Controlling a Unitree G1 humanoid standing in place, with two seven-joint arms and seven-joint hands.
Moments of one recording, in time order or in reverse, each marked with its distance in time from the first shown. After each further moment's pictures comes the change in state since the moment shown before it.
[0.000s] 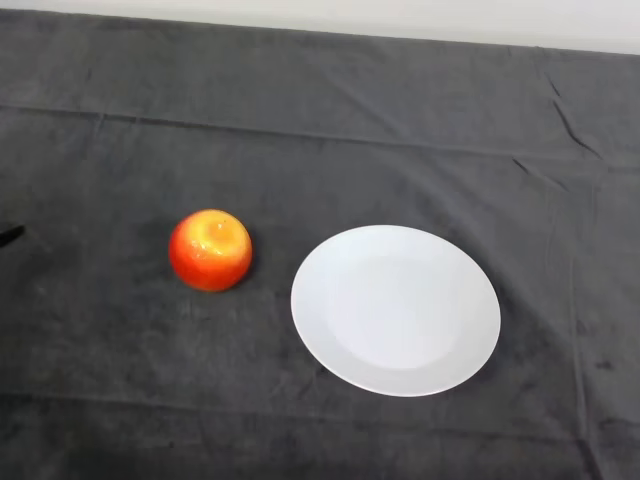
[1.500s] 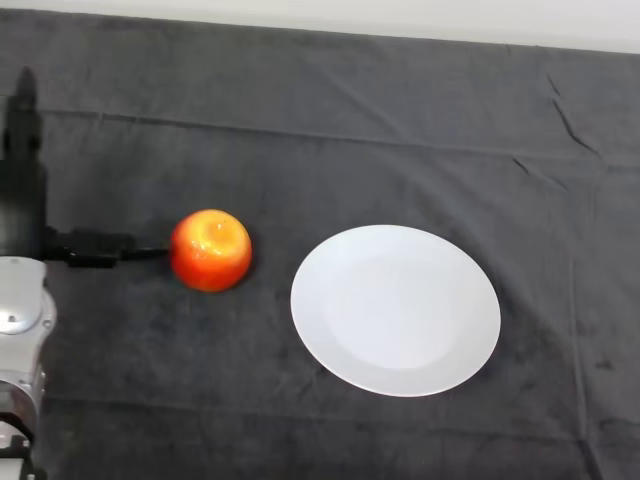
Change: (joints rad) left arm -0.078 -0.153 -0.192 0.001 0.160 -0.032 -0.104; right arm -0.001 0.003 0.043 -0.008 0.056 0.006 0.015
